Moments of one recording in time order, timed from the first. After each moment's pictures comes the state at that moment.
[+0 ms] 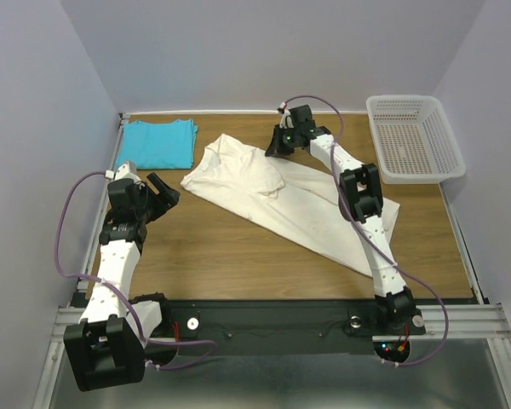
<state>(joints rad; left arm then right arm) 0.13 0.95 0.63 -0.23 0.21 -0.55 0.37 2.67 2.38 -0.45 -0.48 0.33</state>
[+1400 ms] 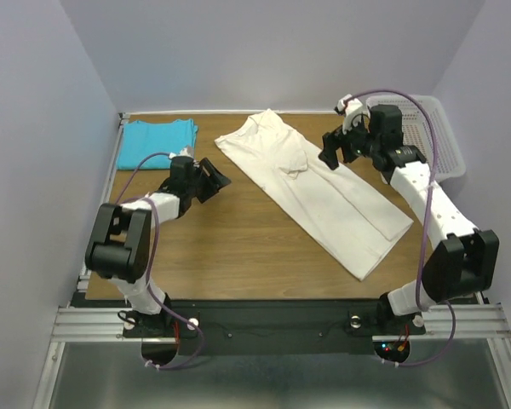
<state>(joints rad) -0.21 1.58 0.75 0.22 0.24 -0.81 0.19 1.52 1.39 -0.36 -0.41 -0.26</state>
